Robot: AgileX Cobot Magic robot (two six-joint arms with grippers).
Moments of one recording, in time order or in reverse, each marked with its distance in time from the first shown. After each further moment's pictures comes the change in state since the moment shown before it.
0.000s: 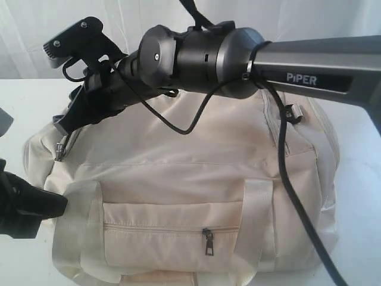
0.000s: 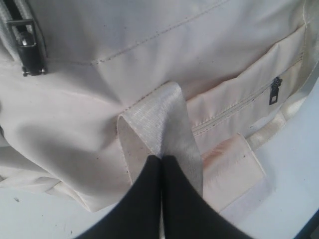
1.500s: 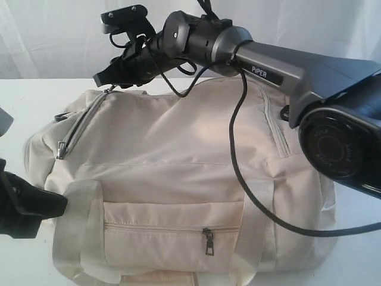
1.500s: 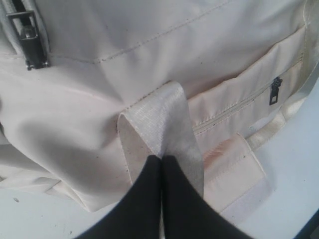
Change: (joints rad) left arm 0.000 0.000 0.000 -0.003 0.000 0.000; right arm -0.193 0.331 -0.497 -0.065 0.198 0.262
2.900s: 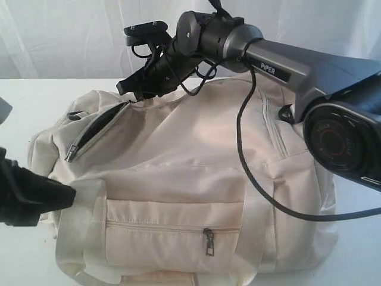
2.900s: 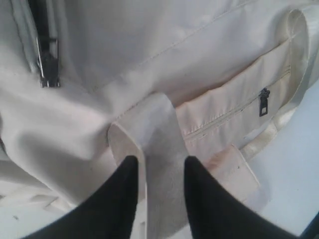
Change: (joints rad) left arm 0.000 0.000 -0.031 -0.022 -0.006 0.019; right arm -0.050 0.021 -0.026 -0.144 0.207 0.182
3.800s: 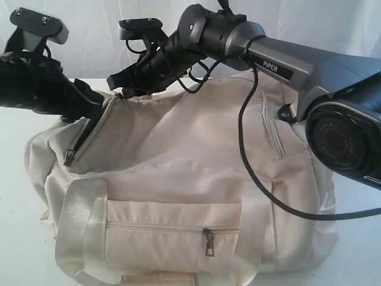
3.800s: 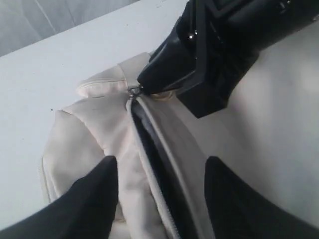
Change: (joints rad) left arm -0.034 0.446 -0.358 0.267 -0.412 -0.051; right arm -0.002 -0.008 0.000 0.215 0.021 -0.124
